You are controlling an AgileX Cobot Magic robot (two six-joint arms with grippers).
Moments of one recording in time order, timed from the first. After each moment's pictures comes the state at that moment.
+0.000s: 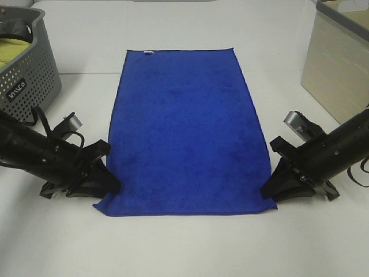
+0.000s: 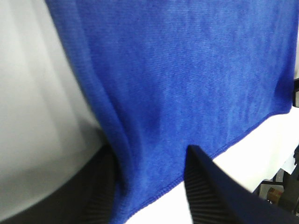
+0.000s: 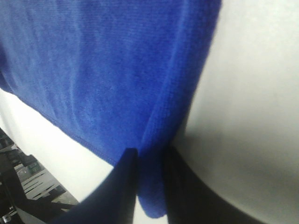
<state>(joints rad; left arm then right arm) -0.14 2.08 -0.88 -1.30 0.70 0.93 -0.04 2.09 -0.91 0.97 0.86 -0.71</state>
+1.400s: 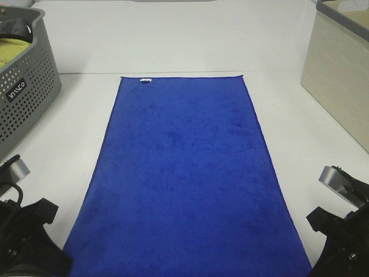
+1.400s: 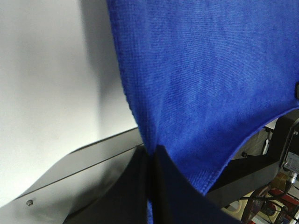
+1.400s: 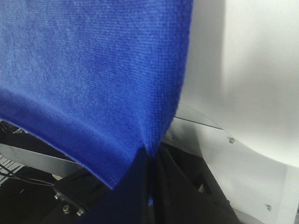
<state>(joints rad) -0.14 1.57 -0.40 -1.12 0.75 0.70 -0.04 1.65 -0.41 0.81 0.85 -0.54</state>
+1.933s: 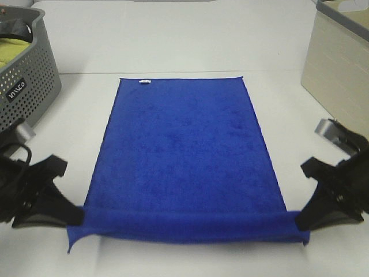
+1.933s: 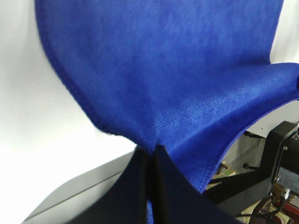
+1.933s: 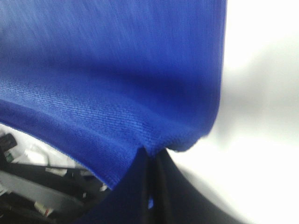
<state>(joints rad) -0.14 1.57 -0.56 -1.12 0.75 0.64 -0.04 1.65 -0.63 0.79 0.87 -0.54</state>
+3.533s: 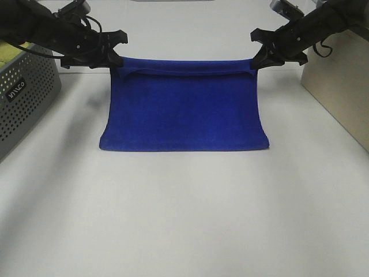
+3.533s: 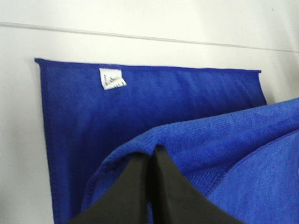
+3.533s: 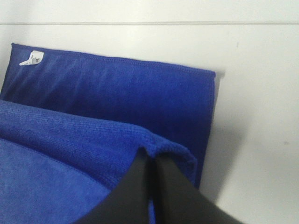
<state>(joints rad) -0.14 2.32 -1.80 -0.89 0.47 0.52 -0.01 2.55 -2.26 0.71 0.94 -0.38</state>
